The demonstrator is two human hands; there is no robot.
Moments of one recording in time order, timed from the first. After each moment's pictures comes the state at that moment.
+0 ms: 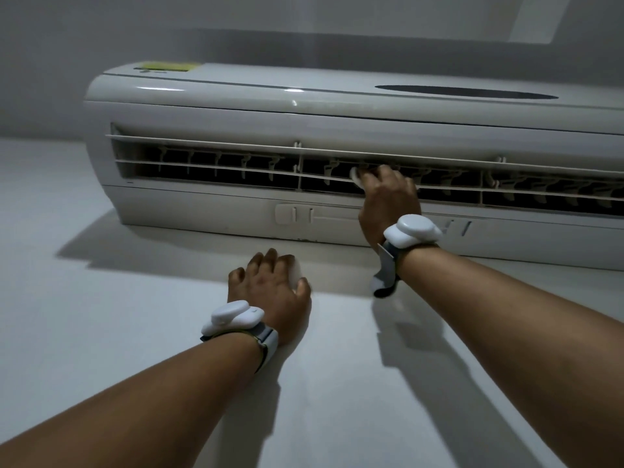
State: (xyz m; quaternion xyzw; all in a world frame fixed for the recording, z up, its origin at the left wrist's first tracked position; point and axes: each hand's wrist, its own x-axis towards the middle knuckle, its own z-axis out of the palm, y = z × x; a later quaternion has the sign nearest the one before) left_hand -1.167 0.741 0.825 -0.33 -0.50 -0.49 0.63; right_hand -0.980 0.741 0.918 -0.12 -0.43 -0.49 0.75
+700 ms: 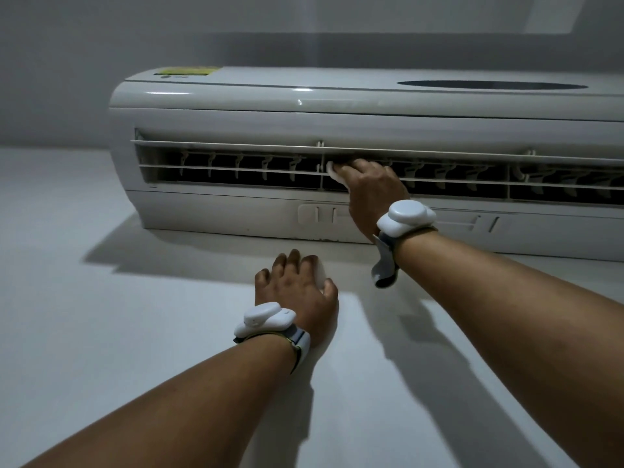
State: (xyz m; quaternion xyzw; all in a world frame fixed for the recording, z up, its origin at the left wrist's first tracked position) left_hand -1.172 0.747 0.831 -0.34 -0.49 -0.50 0.64; right_hand -1.015 0.716 0.927 -0.05 -0.46 -0.54 0.70
